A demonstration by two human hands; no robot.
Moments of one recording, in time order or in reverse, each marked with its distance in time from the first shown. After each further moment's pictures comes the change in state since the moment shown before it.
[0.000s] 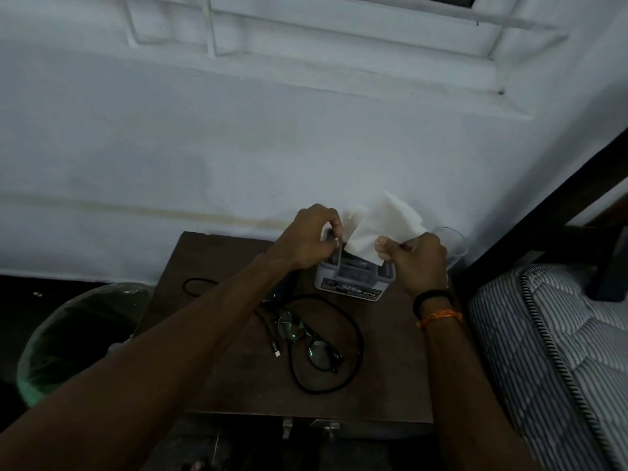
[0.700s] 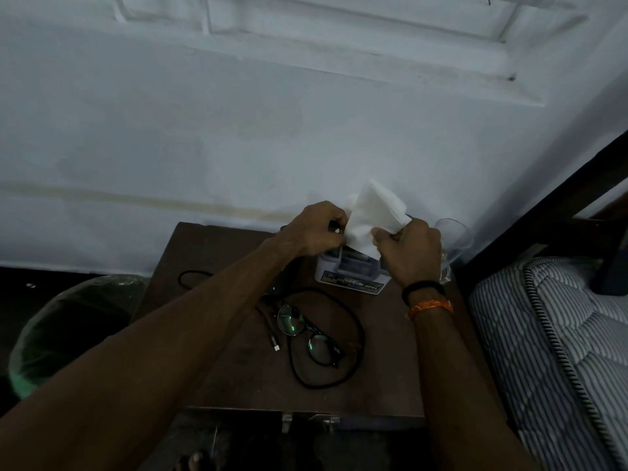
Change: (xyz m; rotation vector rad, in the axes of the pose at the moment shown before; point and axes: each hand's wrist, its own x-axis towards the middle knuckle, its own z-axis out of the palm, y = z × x) left_hand 0.020 -0.004 0.009 0.139 -0.159 -0.082; right_hand -0.003 -0.012 0.016 -0.436 0.109 -0.151
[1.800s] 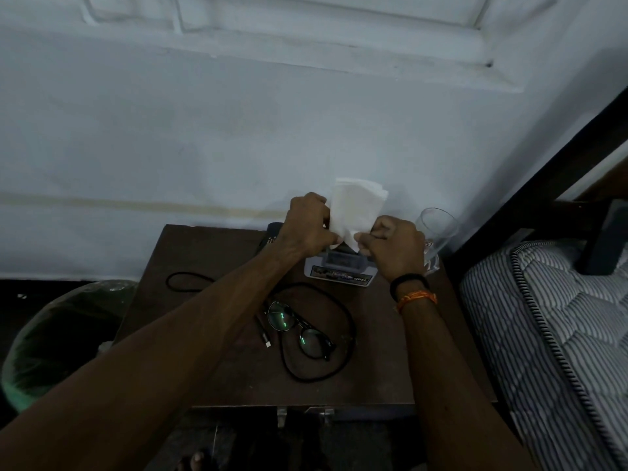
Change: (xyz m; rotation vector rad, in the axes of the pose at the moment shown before) left_hand 0.007 0.003 0.019 0.183 0.173 0.021; right_hand 0.000 0.025 0.010 0.247 -0.137 0.120
